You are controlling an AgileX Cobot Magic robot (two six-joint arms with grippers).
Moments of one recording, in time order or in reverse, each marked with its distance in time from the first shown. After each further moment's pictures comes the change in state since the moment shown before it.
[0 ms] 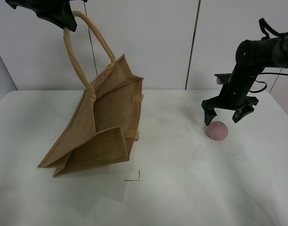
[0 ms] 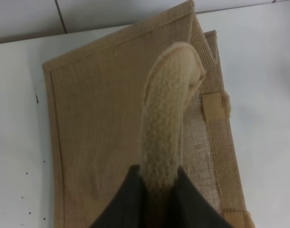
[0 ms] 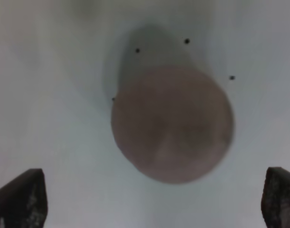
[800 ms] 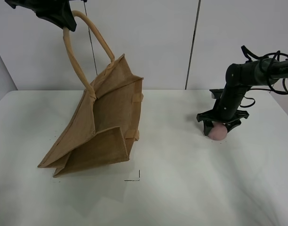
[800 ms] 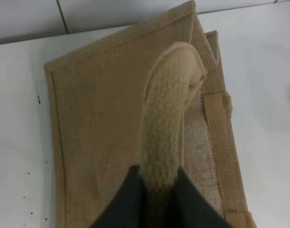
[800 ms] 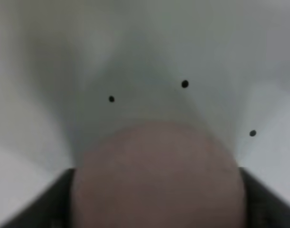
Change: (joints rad) left arm 0.000 0.000 0.000 0.004 0.000 0.000; right arm -0.006 0.156 -0.001 -0.006 -0.139 0.031
